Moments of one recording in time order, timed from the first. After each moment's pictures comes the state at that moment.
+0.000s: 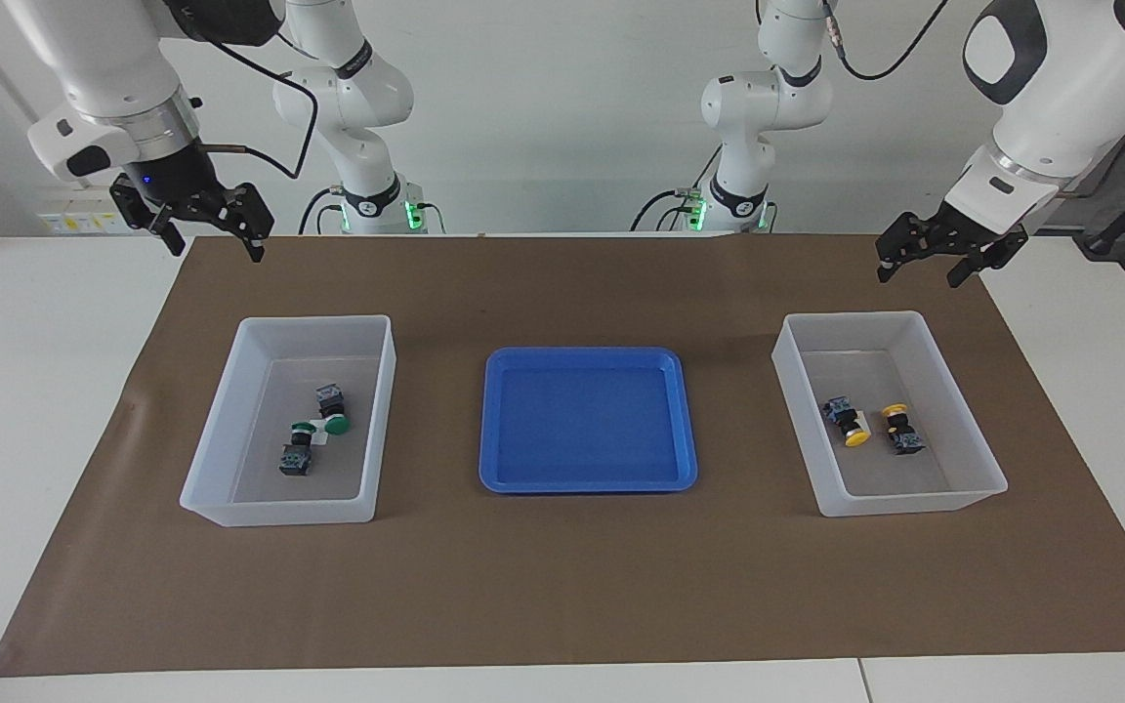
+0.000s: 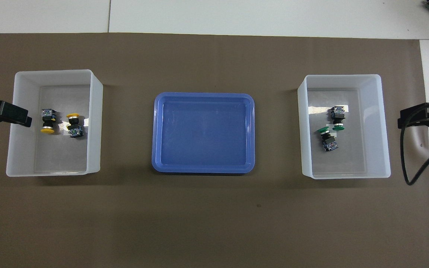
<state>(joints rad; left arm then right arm) 0.00 0.05 0.01 -1.55 -0.03 1.53 0.14 0.05 -0.02 -0.07 -1.56 -0.06 1.52 0.07</state>
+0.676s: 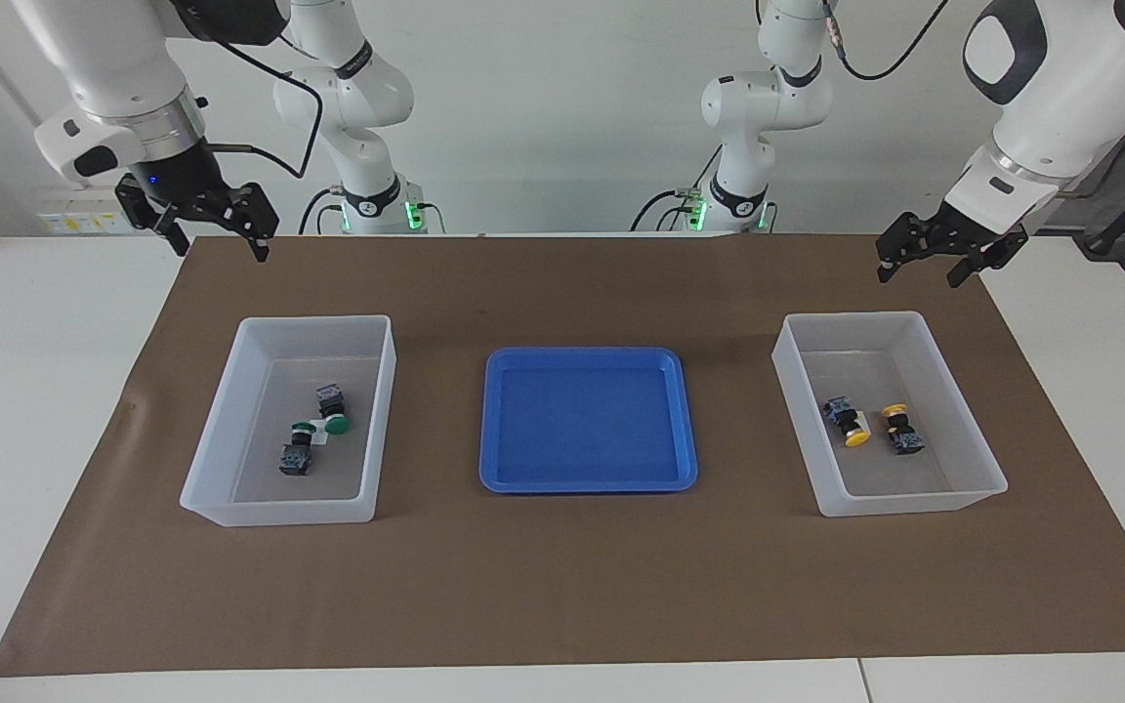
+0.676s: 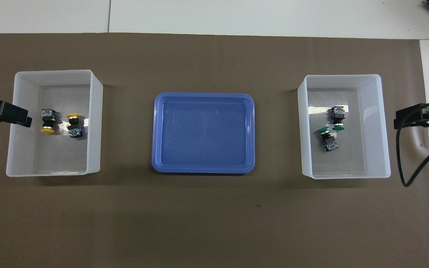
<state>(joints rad) 0.00 0.05 0.01 -1.55 -0.03 1.53 0.14 0.04 -0.02 -0.05 -1.56 -0.06 1.52 0.07</state>
